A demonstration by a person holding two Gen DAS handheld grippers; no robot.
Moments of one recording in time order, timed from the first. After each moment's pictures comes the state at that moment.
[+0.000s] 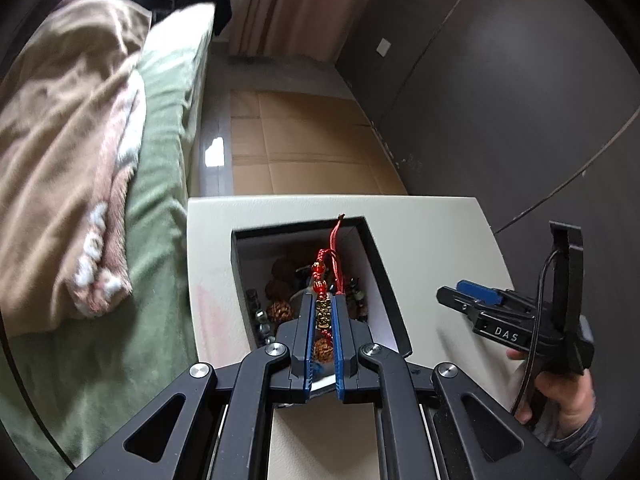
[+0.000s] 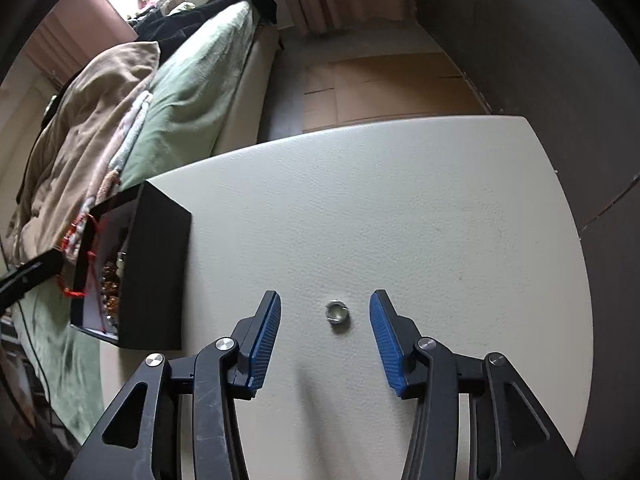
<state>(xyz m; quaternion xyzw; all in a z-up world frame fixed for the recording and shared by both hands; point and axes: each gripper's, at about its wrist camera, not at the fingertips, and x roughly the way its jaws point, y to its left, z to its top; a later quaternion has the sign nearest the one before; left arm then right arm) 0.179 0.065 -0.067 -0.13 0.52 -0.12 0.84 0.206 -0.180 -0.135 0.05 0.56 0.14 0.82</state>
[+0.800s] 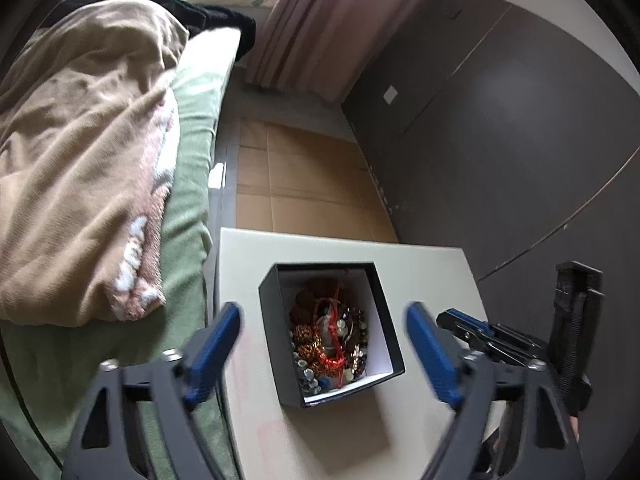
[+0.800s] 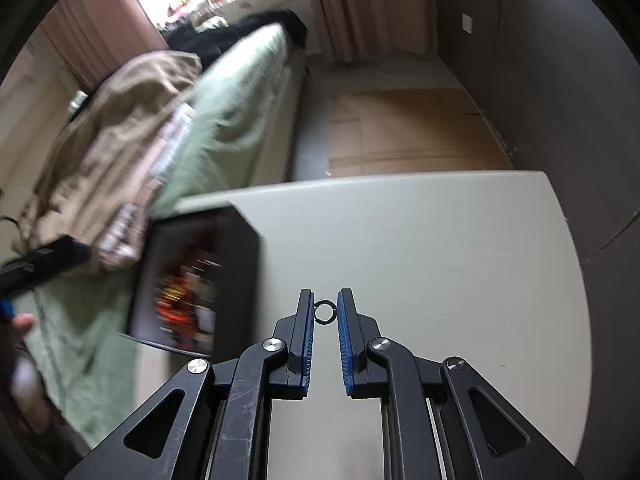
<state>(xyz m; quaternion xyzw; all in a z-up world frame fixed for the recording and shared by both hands) 0.159 0.110 -0.036 -0.20 0.45 -0.11 0.87 0.183 -0.143 -0.078 0.05 0.49 0.19 0.85</state>
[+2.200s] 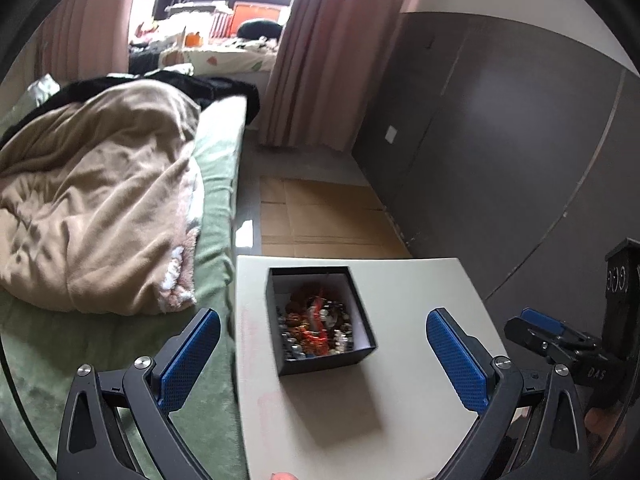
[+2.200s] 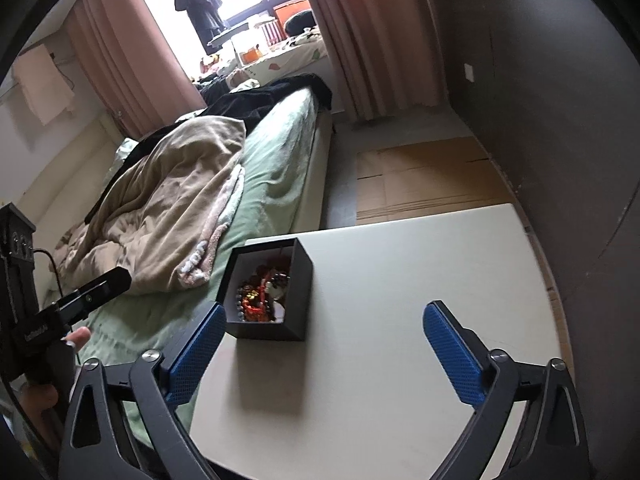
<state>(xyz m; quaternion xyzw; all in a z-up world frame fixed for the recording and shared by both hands) 0.069 0.062 0.018 -0.11 0.36 -0.06 0.92 0.100 -0.190 -0.011 0.08 0.41 0.19 0.89</state>
